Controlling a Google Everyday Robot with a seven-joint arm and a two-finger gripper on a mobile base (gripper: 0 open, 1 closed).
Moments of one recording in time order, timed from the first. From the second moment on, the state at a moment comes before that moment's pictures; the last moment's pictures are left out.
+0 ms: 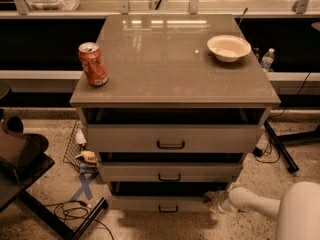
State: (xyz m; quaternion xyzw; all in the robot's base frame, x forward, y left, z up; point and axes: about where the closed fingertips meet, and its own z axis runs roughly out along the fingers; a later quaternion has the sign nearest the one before) arm 0.531 -0.230 0.182 -0.60 0.76 0.07 0.26
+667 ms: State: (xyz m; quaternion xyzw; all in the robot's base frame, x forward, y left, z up) arm 0.531 -0.230 0.190 -0.60 0.76 0.07 0.26
